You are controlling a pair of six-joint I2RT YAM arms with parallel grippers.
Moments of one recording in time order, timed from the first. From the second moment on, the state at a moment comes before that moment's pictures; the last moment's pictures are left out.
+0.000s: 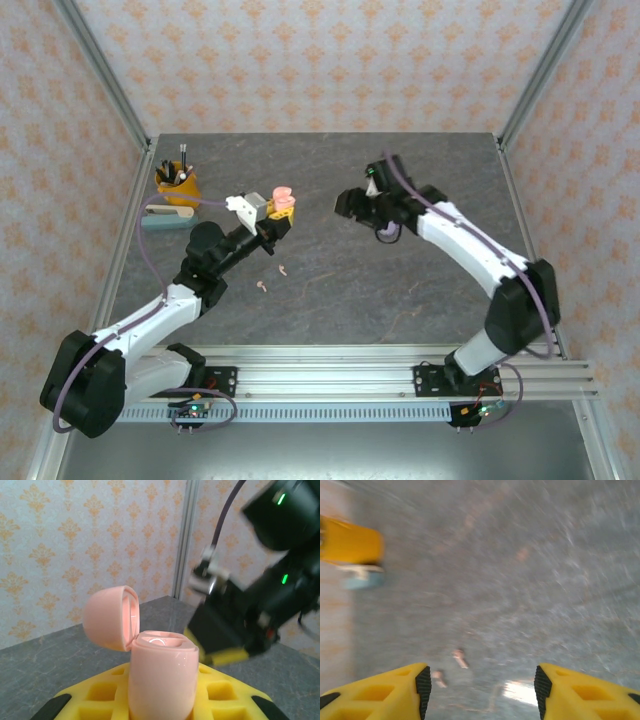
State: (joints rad) left arm -0.41 1.09 0.51 0.65 0.35 -0.12; right arm 0.50 1.51 1.31 -0.59 -0.29 0.72
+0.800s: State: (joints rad) left arm -0.50 1.16 0.68 0.64 0.42 -0.20; right arm 0.45 1.53 1.52 -0.43 -0.93 0.57
